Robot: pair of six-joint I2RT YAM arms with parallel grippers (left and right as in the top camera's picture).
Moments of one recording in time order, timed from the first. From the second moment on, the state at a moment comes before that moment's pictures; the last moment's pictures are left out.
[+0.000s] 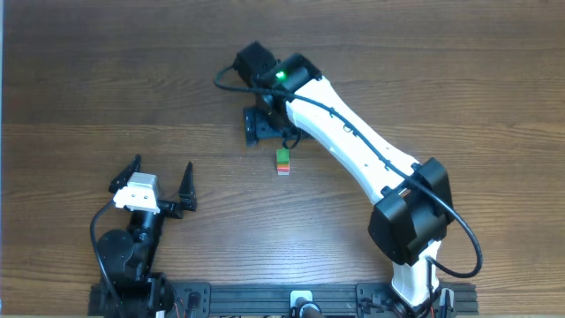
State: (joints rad) left arm 0.02 0.01 0.01 -0.06 0.17 -0.02; right arm 0.66 2.01 1.89 -1.31 0.03 0.55
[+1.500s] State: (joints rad) left arm 0.02 0.01 0.01 -0.06 0.17 -0.02; right arm 0.53 2.52 2.21 -1.29 -0.05 0.45
